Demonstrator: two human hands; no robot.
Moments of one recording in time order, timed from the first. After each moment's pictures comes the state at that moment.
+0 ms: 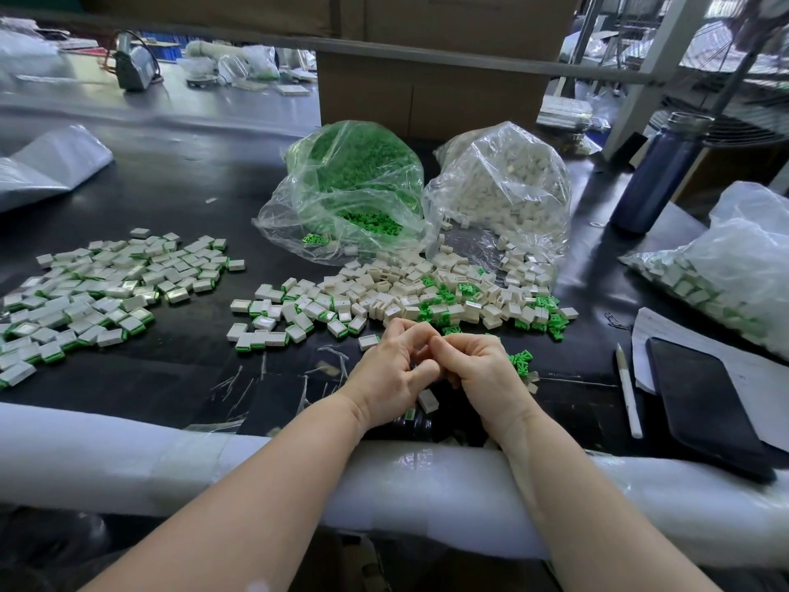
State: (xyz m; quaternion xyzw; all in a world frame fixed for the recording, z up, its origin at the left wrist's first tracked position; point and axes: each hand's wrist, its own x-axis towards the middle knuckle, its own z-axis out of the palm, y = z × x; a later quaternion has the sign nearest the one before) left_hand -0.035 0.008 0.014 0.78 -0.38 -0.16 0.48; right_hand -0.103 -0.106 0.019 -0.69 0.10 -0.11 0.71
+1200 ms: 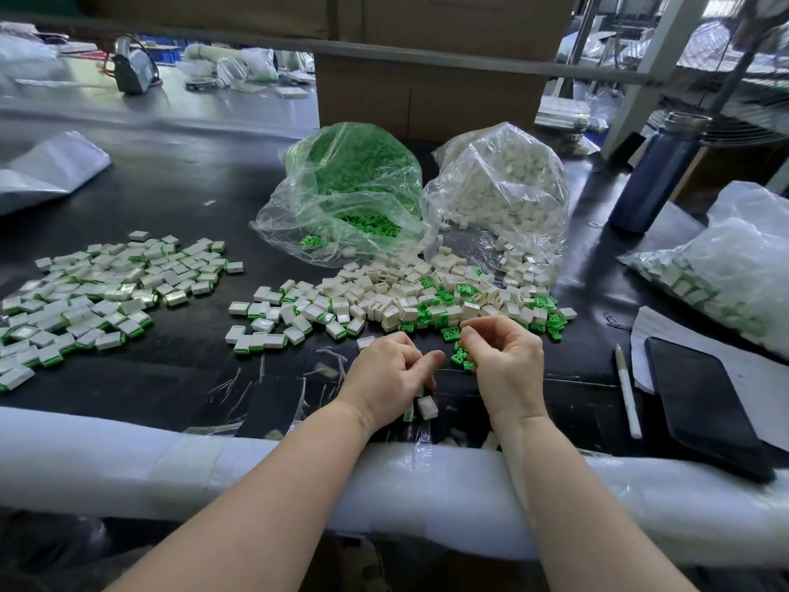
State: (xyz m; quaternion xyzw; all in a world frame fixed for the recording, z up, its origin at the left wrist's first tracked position) left_hand -0.036 0.005 0.008 0.84 -0.32 -0.09 0.44; right_hand -0.100 -0.116 0.014 -0.74 0.24 -0.34 0.53
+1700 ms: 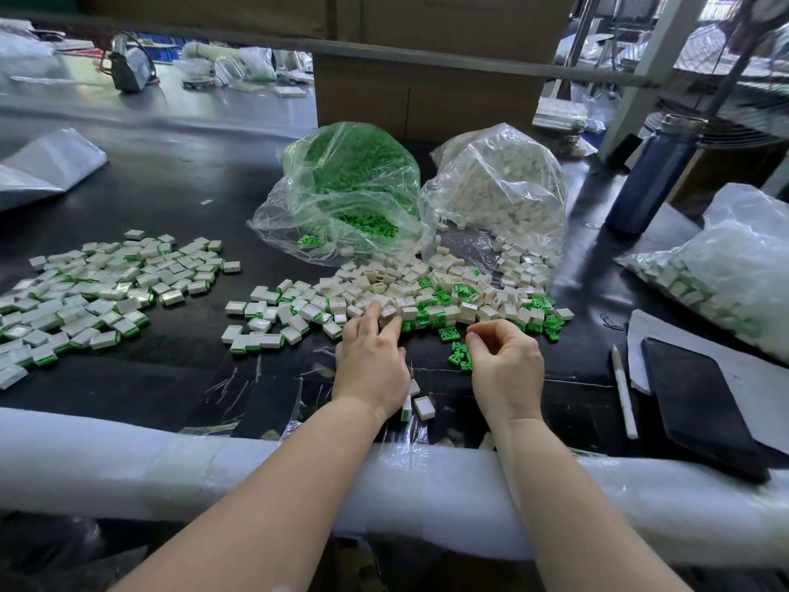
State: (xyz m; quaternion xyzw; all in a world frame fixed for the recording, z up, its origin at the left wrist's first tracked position) left_hand -0.025 -0.003 -0.002 0.93 -0.25 0.00 0.27; right_hand -0.101 -0.118 0.011 -0.80 0.30 -0.33 0.41
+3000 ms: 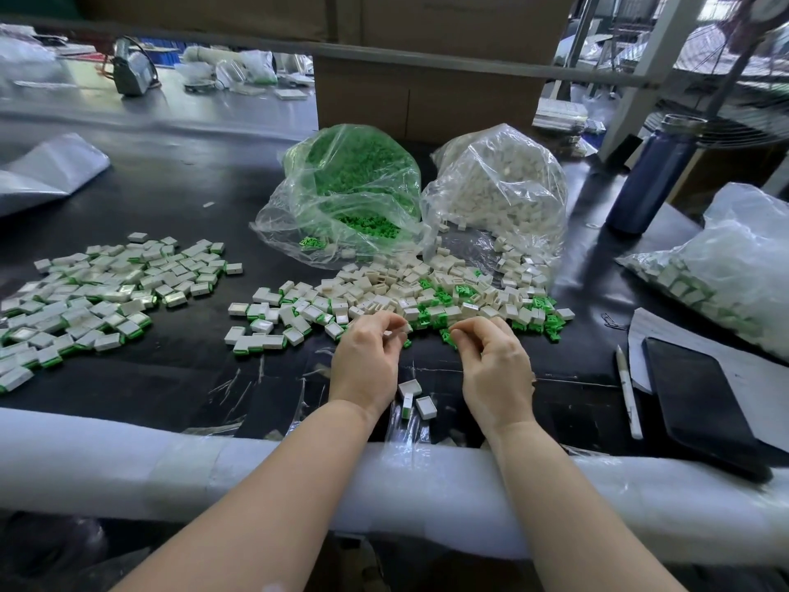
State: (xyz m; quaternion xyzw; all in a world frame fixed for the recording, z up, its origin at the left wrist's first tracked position) left_hand -0.026 0.004 0.002 0.85 -0.23 0.08 0.47; right_hand -0.101 -0.111 0.009 -0.86 0.21 -0.34 0.34
